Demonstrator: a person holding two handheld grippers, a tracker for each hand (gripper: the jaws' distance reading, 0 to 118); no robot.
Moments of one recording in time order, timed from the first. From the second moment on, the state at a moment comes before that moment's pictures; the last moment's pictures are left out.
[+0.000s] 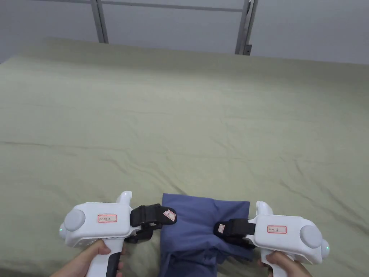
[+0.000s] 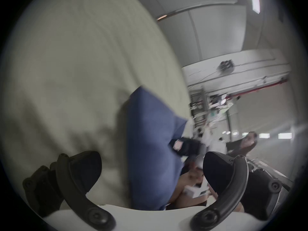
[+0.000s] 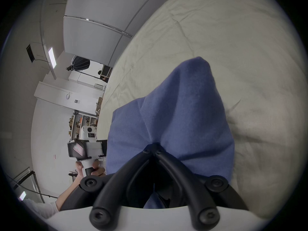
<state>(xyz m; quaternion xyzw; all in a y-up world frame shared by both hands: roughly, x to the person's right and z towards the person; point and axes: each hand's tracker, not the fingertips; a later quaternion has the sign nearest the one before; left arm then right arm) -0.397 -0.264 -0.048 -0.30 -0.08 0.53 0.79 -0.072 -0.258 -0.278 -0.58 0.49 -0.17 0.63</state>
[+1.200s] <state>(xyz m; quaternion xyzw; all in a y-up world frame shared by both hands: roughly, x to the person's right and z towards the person) -0.489 -0.154 0.015 -0.52 0.11 0.19 0.82 -0.002 -0.053 -0.179 -0.28 0.47 0.00 0.84</state>
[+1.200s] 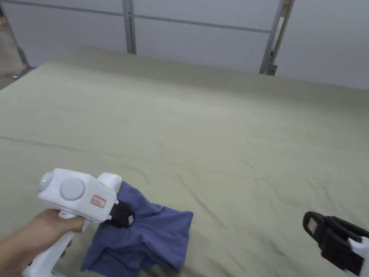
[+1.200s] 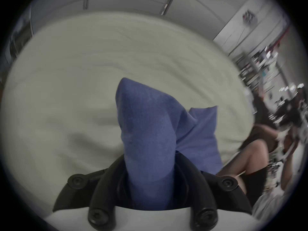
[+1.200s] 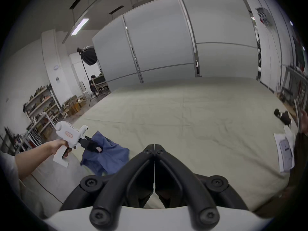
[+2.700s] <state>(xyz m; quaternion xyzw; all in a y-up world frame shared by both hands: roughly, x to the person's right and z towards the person) -0.178 0.063 0.056 0.00 0.29 0.08 0.96 0.079 0.013 -0.133 -0.10 0.32 0.09 0.94</state>
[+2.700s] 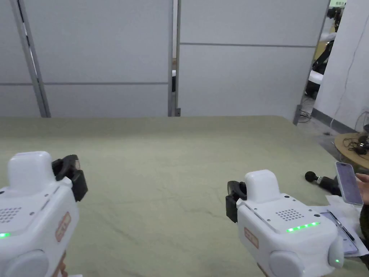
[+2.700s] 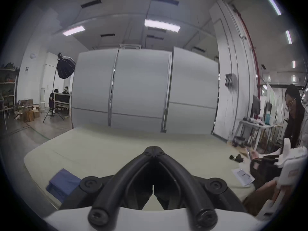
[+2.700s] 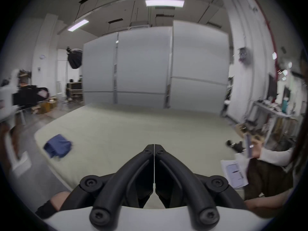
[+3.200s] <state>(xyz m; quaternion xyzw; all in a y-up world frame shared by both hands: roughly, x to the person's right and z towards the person) -0.179 0.026 0.048 -0.05 0.29 0.01 0.95 0.092 0.029 -0.110 -0.03 0.28 0.00 0.96</state>
